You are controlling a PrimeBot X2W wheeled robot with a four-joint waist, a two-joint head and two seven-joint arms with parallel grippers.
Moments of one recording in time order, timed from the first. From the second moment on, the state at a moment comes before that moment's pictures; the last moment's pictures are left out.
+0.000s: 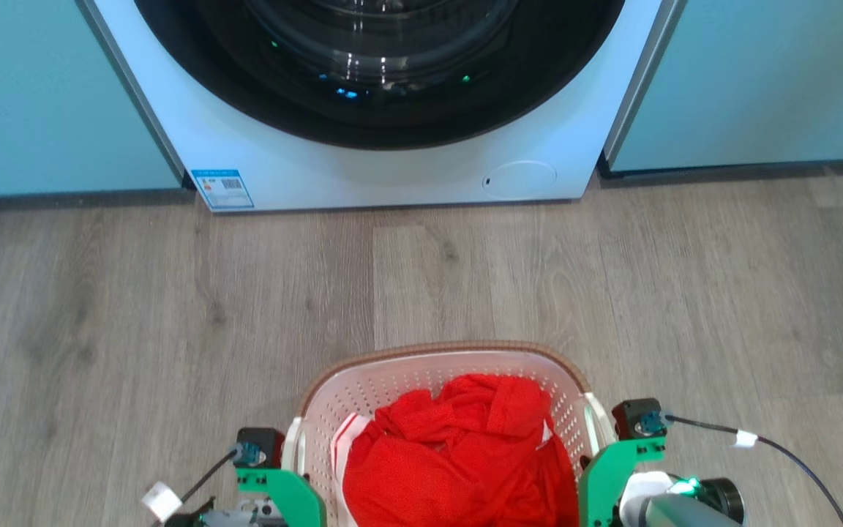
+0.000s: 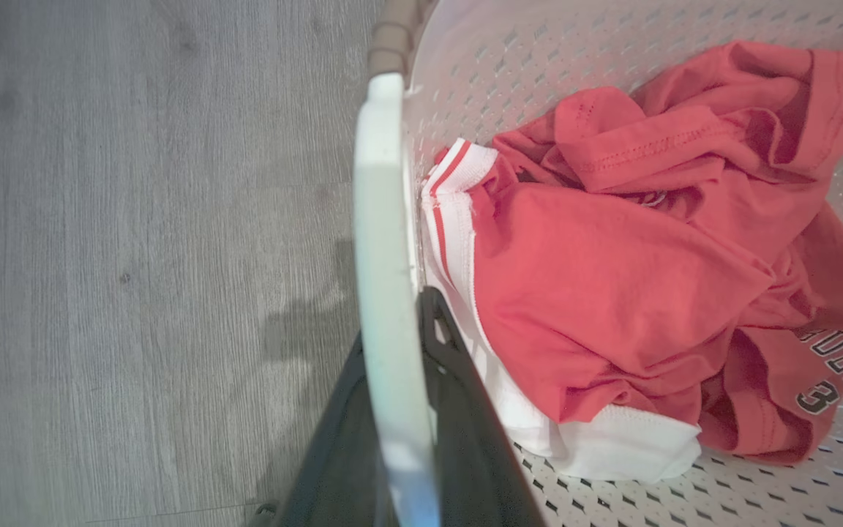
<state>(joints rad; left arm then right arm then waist) -0.39 0.01 -0.85 1.26 -0.80 0.00 -0.18 -0.44 -0.04 0.81 1.19 0.82 0.13 -0.12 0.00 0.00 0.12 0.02</state>
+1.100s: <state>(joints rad) -0.35 0.01 -0.89 1.28 -0.82 -0.01 -0.18 -0.41 -0.04 0.95 1.22 0.96 0.13 -0.12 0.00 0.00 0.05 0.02</state>
